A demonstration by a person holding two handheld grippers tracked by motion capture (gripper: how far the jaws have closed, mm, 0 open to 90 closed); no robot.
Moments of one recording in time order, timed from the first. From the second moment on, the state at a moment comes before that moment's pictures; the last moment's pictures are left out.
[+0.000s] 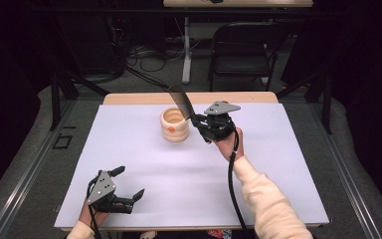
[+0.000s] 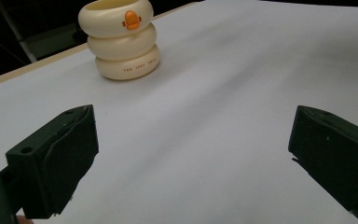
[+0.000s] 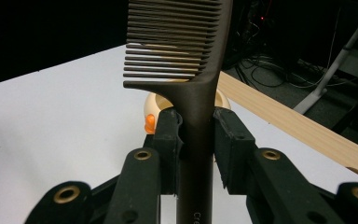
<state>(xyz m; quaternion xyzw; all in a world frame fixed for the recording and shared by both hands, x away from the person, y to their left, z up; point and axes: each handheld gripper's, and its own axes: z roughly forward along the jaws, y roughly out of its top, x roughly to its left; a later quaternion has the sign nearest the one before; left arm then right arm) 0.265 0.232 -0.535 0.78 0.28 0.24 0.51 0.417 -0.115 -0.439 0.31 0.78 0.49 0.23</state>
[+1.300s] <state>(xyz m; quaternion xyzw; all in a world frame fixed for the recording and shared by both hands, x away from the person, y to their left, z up) 0.265 0.232 -0.535 0.78 0.28 0.24 0.51 0.436 -0.093 -0.433 0.31 0.79 0.48 0.23</state>
